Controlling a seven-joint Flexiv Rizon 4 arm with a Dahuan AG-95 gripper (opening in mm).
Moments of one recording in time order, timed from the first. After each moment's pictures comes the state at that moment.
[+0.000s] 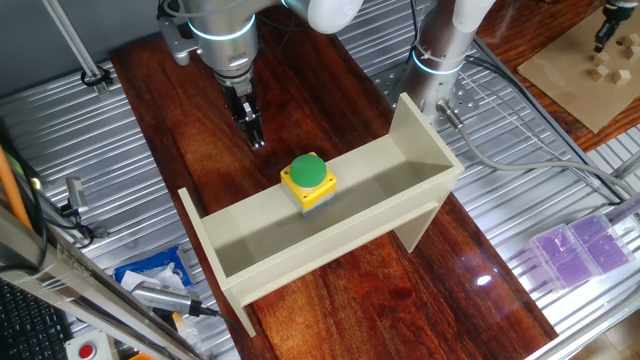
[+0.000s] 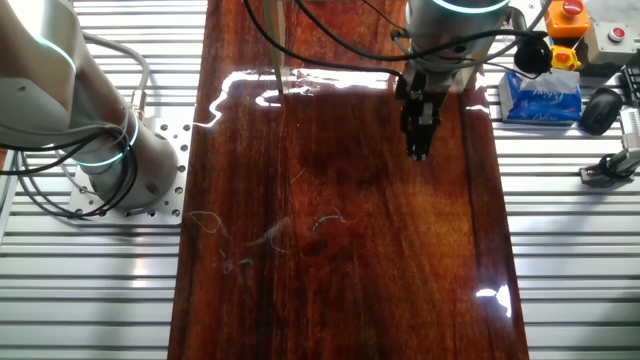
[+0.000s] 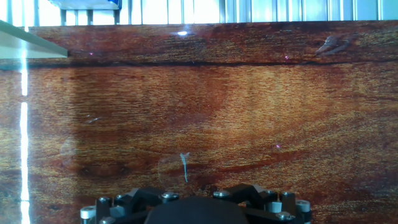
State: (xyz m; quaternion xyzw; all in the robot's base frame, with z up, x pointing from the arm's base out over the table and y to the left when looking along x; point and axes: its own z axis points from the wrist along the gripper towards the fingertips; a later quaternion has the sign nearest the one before) arm 0.500 0.000 0.170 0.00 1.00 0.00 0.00
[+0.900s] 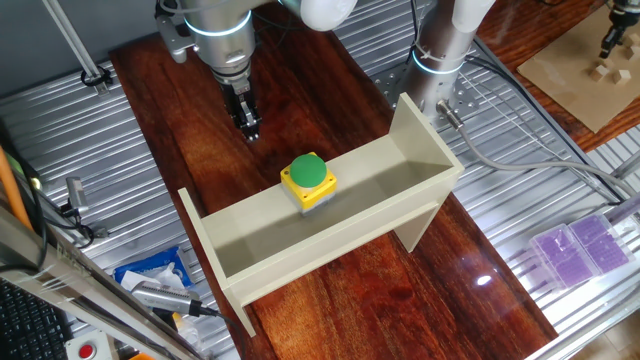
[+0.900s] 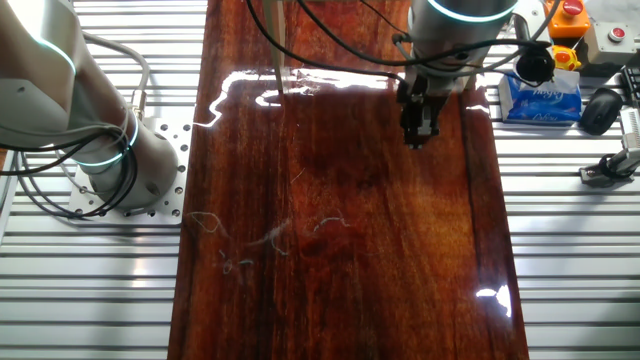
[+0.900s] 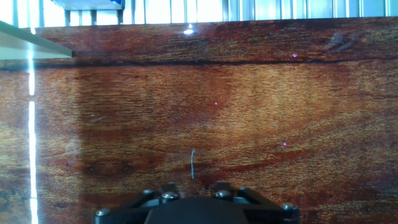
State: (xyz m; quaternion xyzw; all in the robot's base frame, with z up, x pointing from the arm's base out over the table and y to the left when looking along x) arm 0.500 0.000 0.170 0.00 1.00 0.01 0.00
